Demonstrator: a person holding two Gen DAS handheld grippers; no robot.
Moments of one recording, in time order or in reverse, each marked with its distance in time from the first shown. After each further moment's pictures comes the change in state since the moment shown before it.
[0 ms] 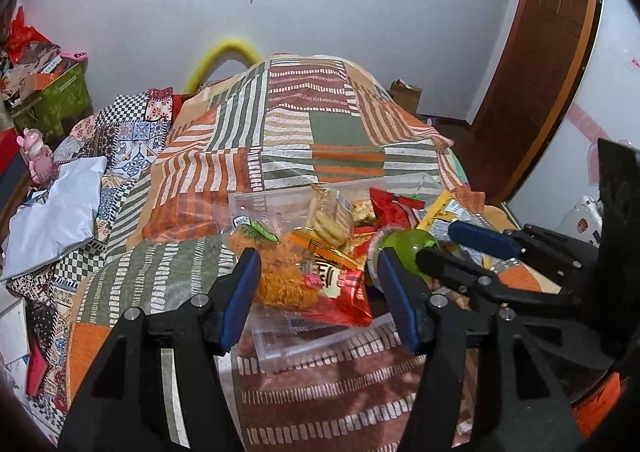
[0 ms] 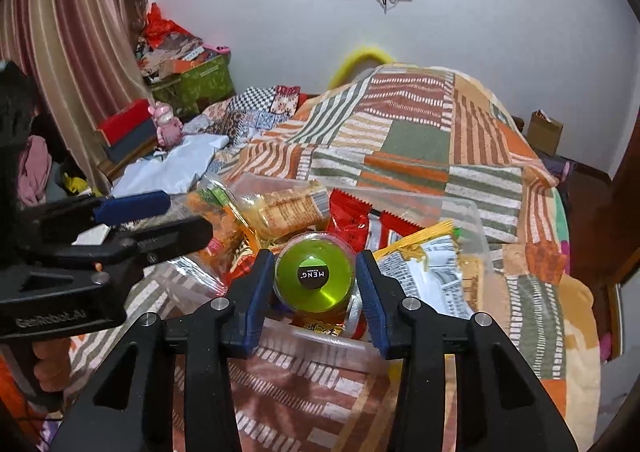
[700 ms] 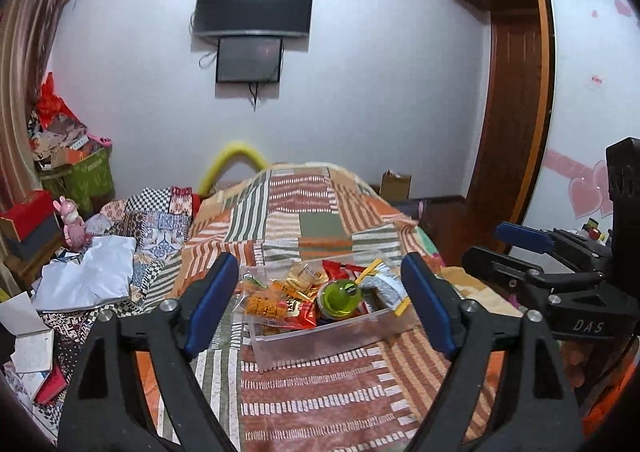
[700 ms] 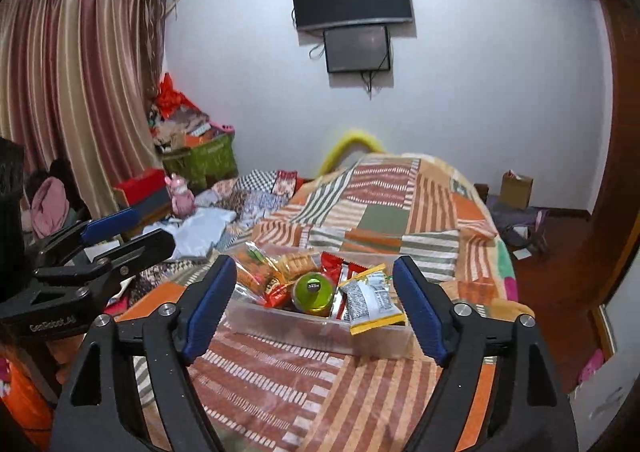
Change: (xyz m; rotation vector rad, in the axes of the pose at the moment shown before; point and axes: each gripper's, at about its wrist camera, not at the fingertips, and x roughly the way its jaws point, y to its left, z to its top) left arm -0.157 -0.063 -0.040 0.066 -0.391 0.050; right arm -0.153 0.008 -0.020 0.012 -0.299 -0.035
